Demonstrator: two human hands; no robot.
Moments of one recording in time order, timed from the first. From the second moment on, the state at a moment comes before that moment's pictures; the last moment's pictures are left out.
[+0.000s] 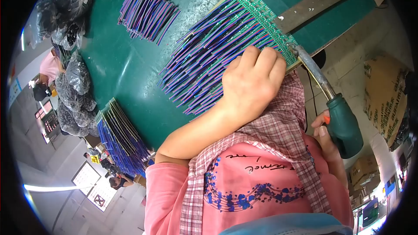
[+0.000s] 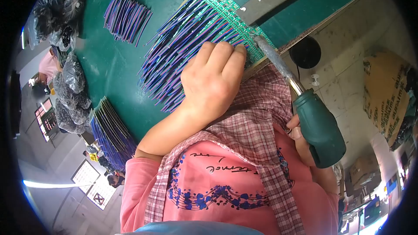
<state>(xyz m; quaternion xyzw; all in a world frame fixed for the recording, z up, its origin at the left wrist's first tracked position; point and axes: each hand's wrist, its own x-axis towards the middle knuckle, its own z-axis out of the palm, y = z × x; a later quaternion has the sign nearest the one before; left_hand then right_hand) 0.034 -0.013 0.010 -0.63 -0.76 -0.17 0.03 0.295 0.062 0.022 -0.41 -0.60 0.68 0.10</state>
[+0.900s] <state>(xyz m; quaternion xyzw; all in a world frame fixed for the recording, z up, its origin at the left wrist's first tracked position) 0.022 -0.014 0.028 -0.55 -0.75 -0.35 -0.12 0.315 0.061 0.011 -0.35 -0.72 0.59 0.05</state>
